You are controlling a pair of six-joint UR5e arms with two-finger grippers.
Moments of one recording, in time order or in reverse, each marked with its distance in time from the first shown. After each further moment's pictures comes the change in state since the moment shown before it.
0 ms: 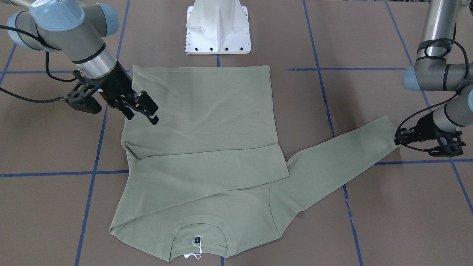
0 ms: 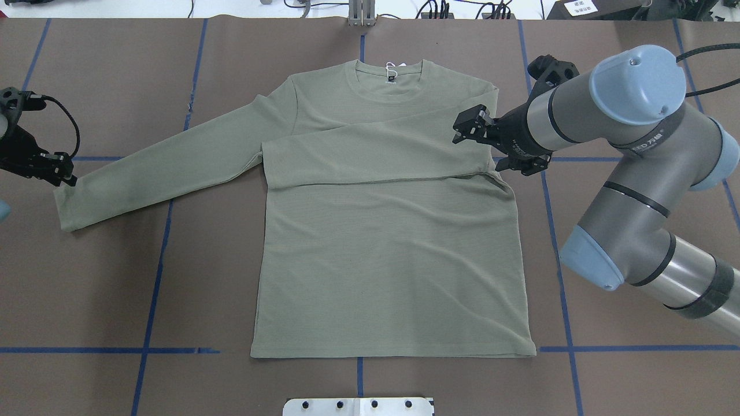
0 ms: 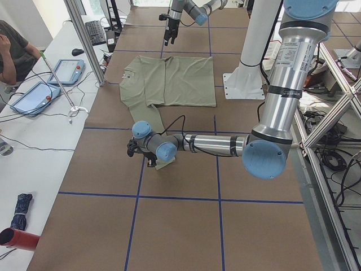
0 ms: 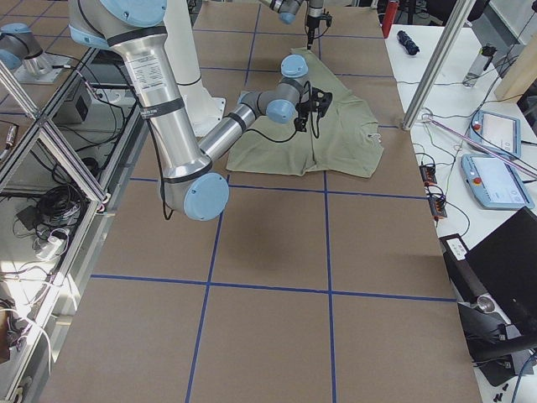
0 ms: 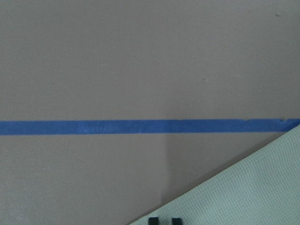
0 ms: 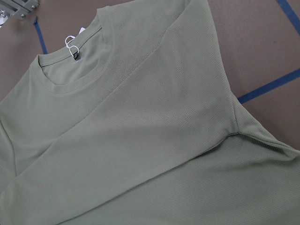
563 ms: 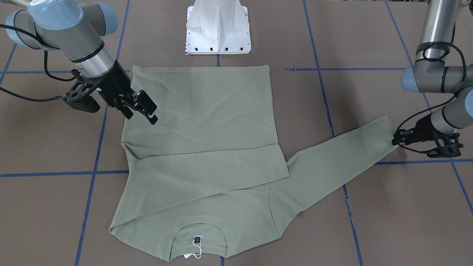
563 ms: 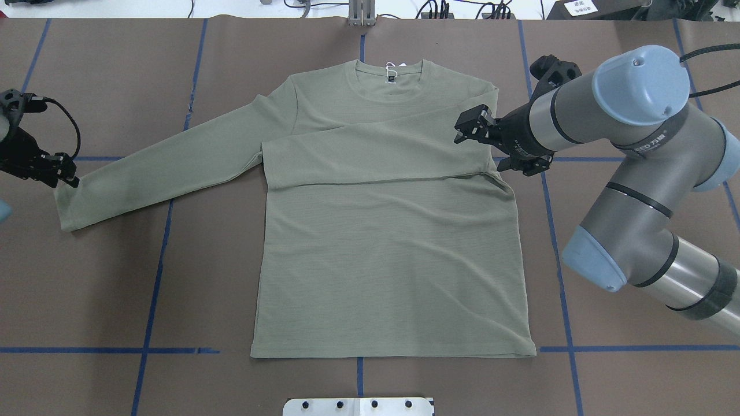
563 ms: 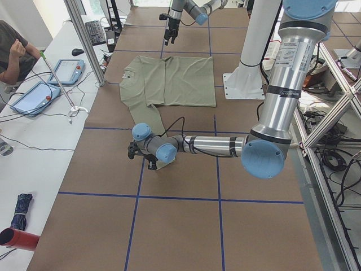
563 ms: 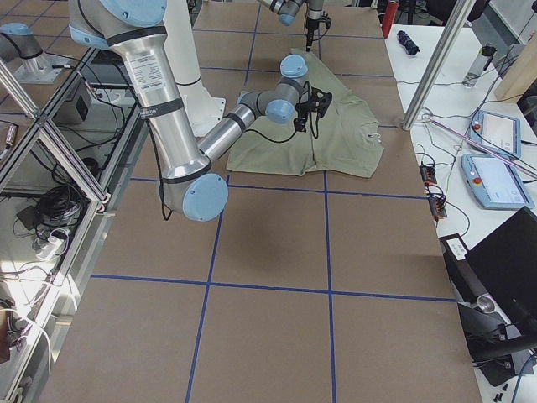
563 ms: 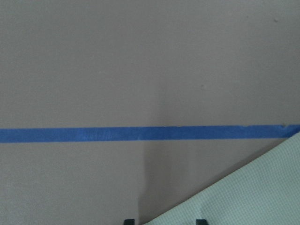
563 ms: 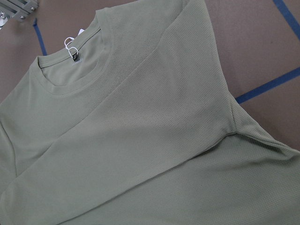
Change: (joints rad) left arm 0.014 -0.004 0.035 0.002 0.005 -0.003; right arm 0.001 -0.006 0.008 0.000 -0.001 0.005
